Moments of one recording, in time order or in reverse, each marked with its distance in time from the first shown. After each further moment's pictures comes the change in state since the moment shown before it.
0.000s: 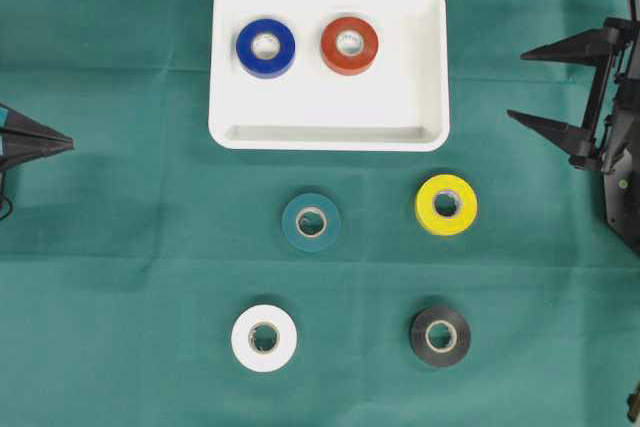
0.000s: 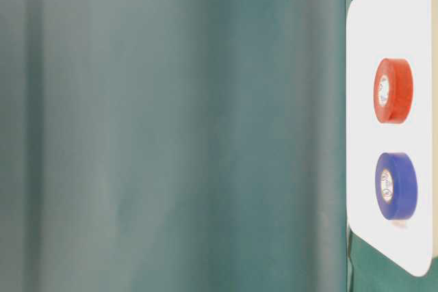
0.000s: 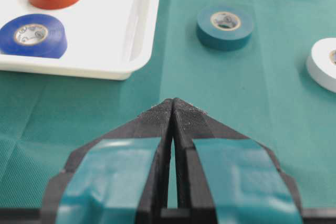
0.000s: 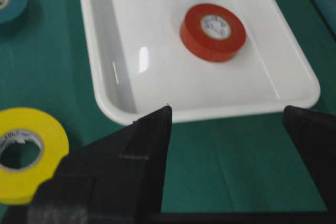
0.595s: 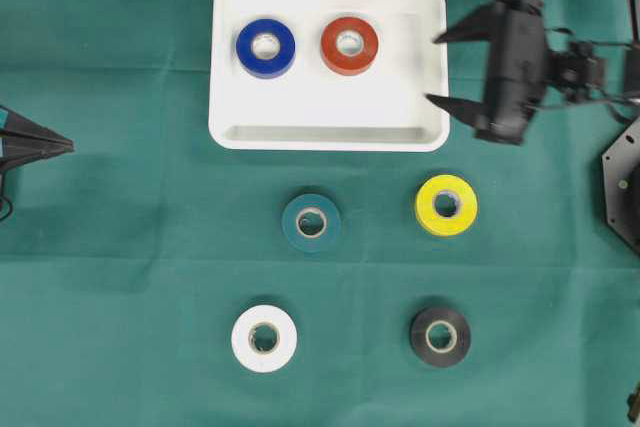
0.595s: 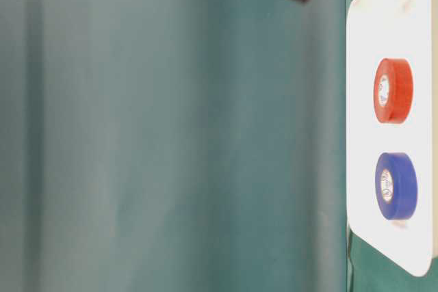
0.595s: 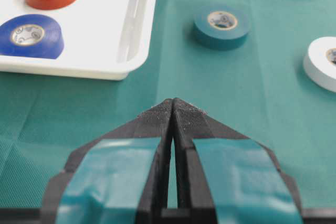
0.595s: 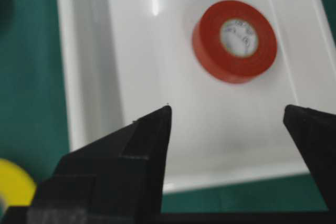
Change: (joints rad) left arm -0.006 0.000 0.000 0.000 0.002 0.002; right arm -0.002 0.522 -0.282 -0.003 -0.052 -0.049
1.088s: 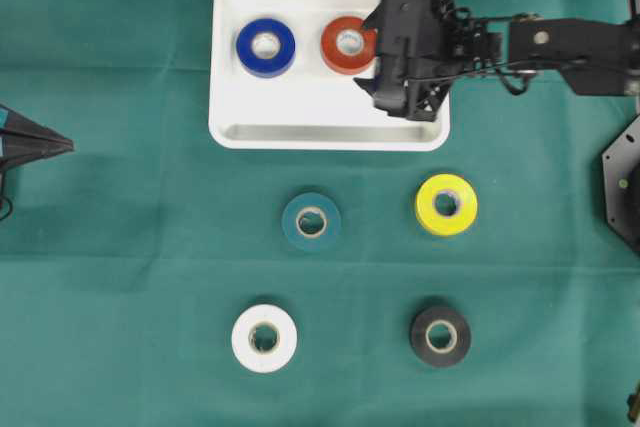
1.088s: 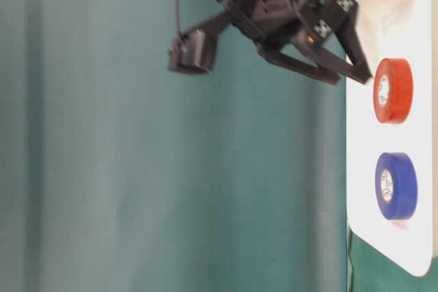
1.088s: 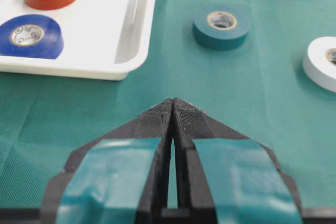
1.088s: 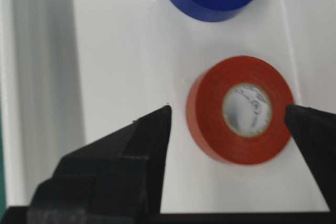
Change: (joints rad) left arm -0.003 0.000 0.000 0.002 -0.002 -0.002; right arm 0.000 0.419 -0.344 0.002 0.064 -0.006
